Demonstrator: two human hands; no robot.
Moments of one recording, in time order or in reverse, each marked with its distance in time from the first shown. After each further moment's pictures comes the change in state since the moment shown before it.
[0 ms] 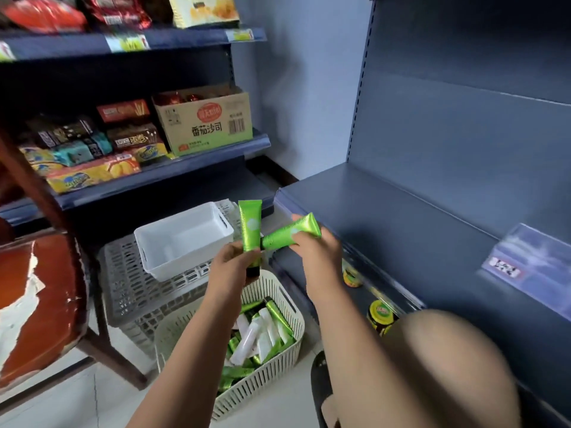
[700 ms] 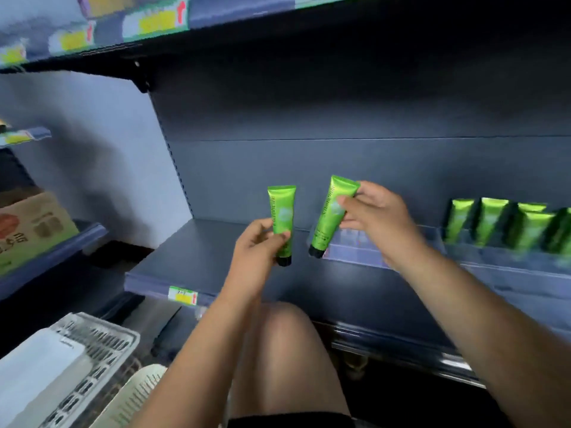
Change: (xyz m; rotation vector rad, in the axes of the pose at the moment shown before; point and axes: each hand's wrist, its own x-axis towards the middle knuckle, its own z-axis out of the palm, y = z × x) left_hand -0.129 0.059 0.254 0.079 -0.845 0.221; right_hand -0.105 -0.213 -0.278 -0.262 0.424 -0.418
